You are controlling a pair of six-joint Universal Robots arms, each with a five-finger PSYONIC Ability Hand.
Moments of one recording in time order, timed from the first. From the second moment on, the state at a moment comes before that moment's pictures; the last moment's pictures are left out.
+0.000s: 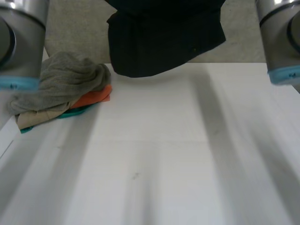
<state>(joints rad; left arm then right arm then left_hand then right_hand) 4.31 -1.83 -1.10 3.62 -1.54 3.42 1.98 -1.16 0.89 -0.34 1.53 2.71 1.13 1.20 1.19 1.20 1.00 1.10 1.17 1.19 1.20 1.01</state>
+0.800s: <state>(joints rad) 4.08 -1.51 -1.97 2.75 -1.61 3.49 1.88 -1.41 1.73 0.48 1.41 2.35 1.13 1.20 1.19 1.20 1.00 1.10 1.19 1.19 1.20 1.01</state>
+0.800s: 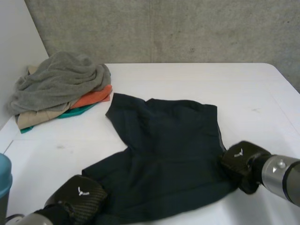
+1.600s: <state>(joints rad) 4.21 -2.41 -1.06 3.05 -1.32 4.02 1.92 -1.41 1.91 0.16 1.42 2.43 1.16 1.14 1.13 1.14 0.95 1.10 1.19 1.19 1.20 1.01</state>
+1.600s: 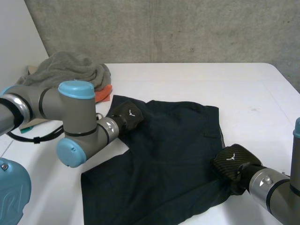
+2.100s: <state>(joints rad) 4.20 -2.15 -1.36 3.02 -1.75 3.90 1.96 -1.43 1.91 0.17 1.44 2.43 0.21 0.26 0.27 0.26 0.10 1.10 1.19 1.19 1.20 1.01</state>
